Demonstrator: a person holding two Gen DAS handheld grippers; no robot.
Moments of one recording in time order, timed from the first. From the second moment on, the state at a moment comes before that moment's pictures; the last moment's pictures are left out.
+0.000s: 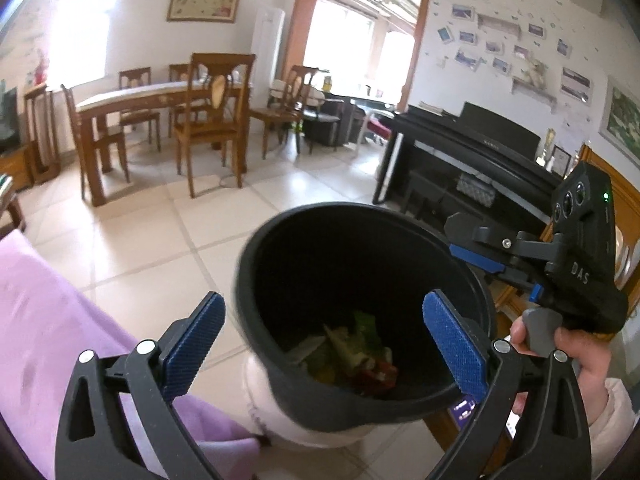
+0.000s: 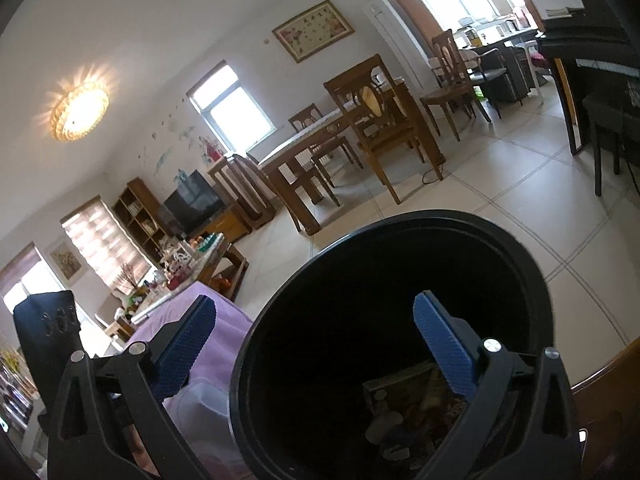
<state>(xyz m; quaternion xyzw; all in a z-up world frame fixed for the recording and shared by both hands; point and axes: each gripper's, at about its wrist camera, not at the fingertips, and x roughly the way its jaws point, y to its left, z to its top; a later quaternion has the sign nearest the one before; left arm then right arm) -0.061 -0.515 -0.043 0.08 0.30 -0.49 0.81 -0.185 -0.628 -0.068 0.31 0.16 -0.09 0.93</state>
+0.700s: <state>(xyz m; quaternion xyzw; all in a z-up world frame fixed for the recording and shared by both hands) 0.017 -0.242 -0.022 0.00 0.31 -0.32 0.89 -0.087 -0.469 -0.037 0.21 0.23 0.03 0.95</state>
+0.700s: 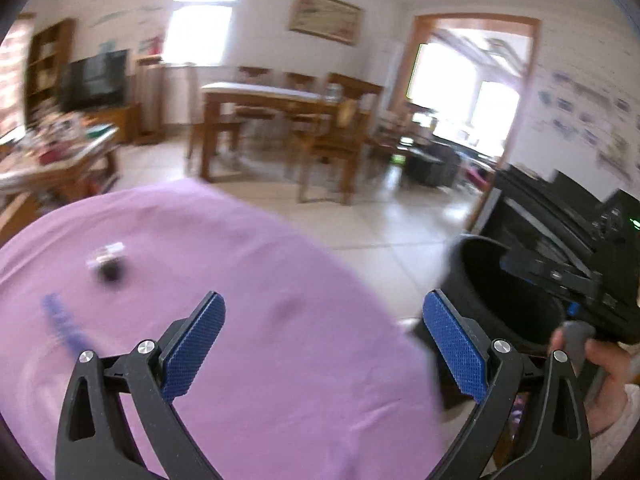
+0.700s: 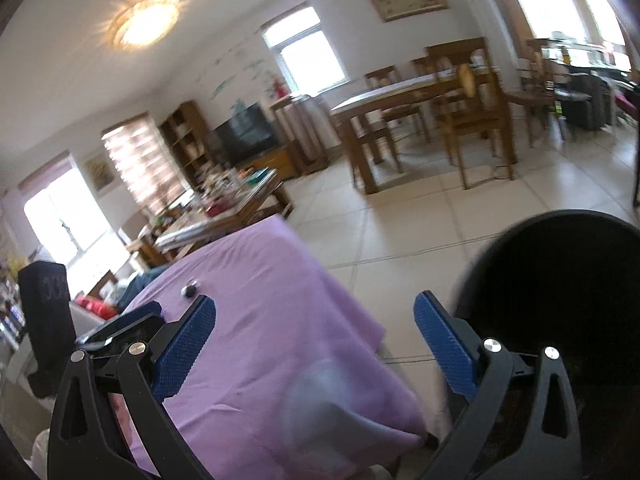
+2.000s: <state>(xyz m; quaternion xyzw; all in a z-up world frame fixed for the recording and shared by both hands) 0.141 -0.066 -0.057 -0.05 0.41 -0.16 0.90 0.172 -0.207 -0.075 -0.05 0.44 0.19 0.87</state>
